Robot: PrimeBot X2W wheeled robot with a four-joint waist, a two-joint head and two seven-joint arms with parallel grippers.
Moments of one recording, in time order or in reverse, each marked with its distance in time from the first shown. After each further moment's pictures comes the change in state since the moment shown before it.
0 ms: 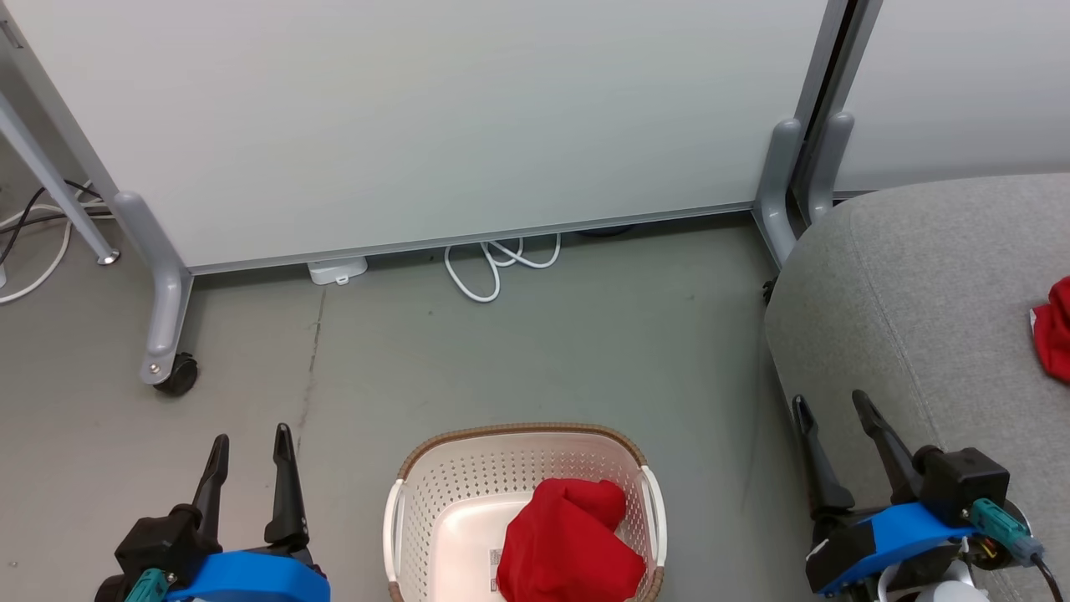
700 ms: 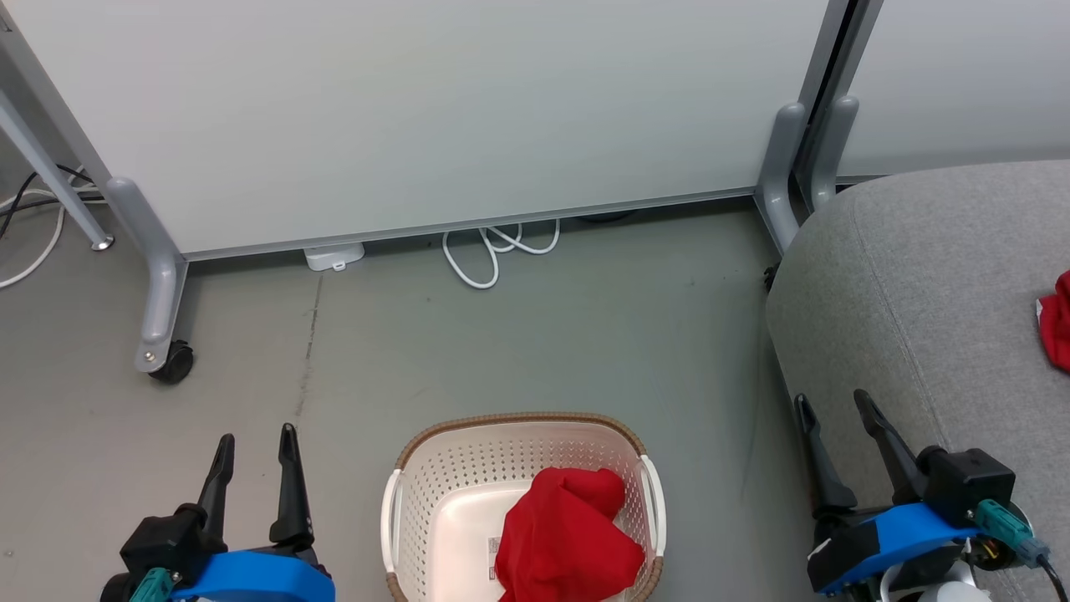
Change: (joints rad) left arm 0.002 -0.005 0.000 0.001 0.003 -0.005 0.000; right arm 0.011 0.000 0.003 -0.020 0.016 0.000 0.005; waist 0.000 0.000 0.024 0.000
